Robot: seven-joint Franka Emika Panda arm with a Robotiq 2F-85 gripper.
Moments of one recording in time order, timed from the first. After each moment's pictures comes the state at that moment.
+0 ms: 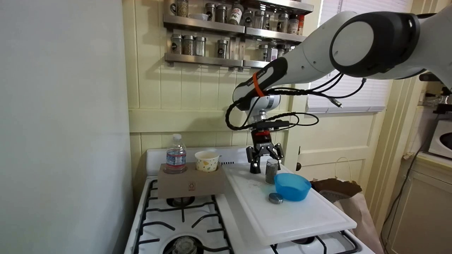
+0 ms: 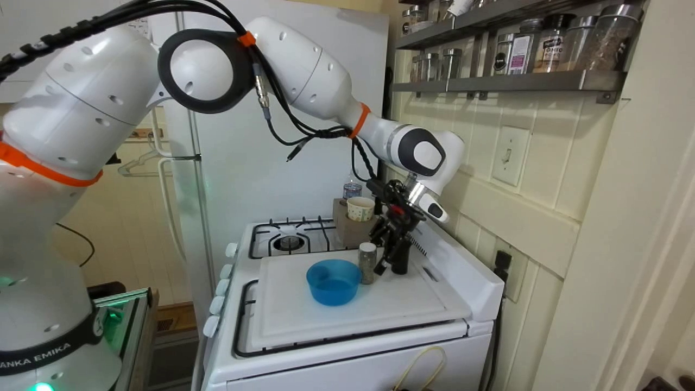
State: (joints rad) arm -0.04 0.71 -0.06 -1.37 0.02 1.52 0.13
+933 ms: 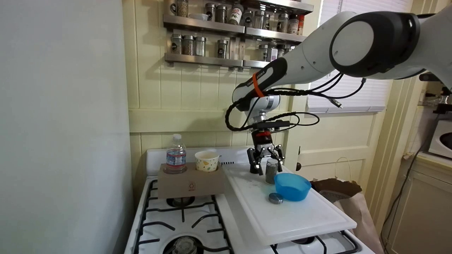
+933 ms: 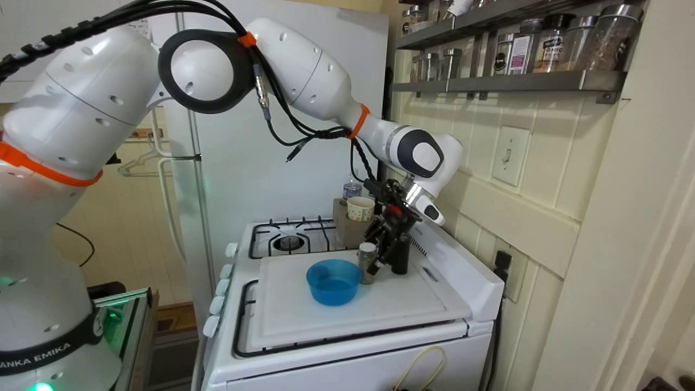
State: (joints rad) arm -0.04 0.71 -0.05 -1.38 0.02 1.48 0.13
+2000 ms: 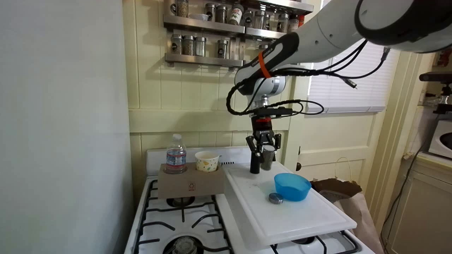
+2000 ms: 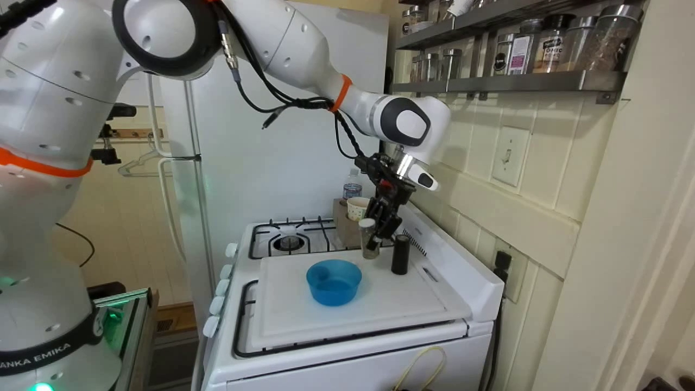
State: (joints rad) arm -0.01 0.52 -0.05 -1.54 0.02 1.62 0.14
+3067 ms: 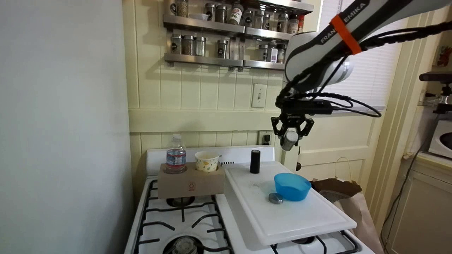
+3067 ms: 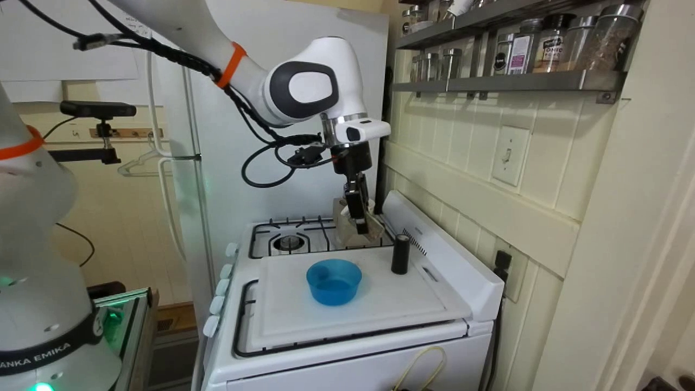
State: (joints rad) arm -0.04 -0.15 -0.06 -2.35 -0.26 2.38 0.64
